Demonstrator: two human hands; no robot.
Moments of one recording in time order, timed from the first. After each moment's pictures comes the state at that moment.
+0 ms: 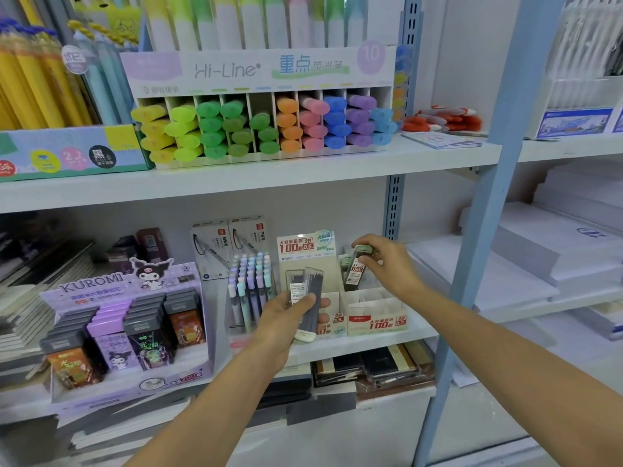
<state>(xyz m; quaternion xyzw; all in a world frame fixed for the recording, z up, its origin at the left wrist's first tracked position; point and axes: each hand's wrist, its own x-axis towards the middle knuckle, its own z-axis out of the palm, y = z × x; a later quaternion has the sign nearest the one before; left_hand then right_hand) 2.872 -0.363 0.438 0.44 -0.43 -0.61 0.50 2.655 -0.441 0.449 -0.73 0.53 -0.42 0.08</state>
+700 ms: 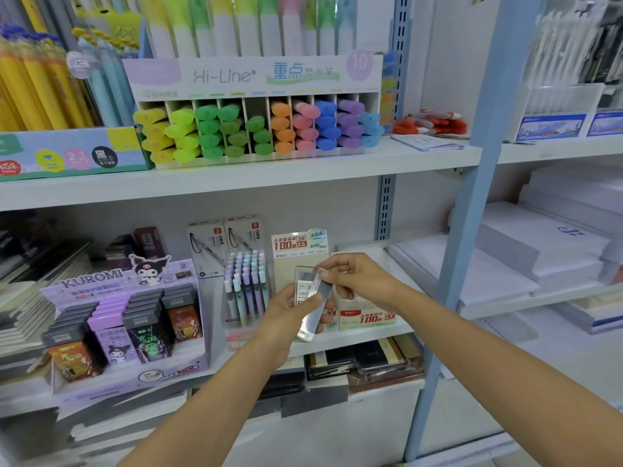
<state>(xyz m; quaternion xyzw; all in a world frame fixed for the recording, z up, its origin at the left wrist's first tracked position) 2.863 -0.349 0.442 0.42 -0.47 -0.61 0.48 2.691 -0.390 0.470 -0.68 0.42 -0.39 0.46</state>
